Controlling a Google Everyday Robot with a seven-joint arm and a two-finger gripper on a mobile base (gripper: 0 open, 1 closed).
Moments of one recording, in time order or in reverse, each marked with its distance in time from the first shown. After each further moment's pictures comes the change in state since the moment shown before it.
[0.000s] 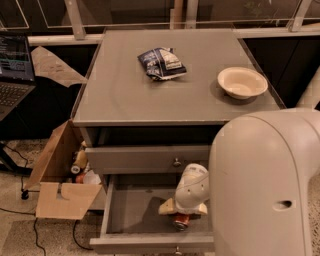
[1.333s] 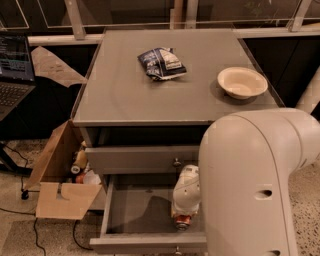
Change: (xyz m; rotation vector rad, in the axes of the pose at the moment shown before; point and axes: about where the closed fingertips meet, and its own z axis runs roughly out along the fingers) arm 0.003 -0.001 0.019 0.035 0.030 -0.016
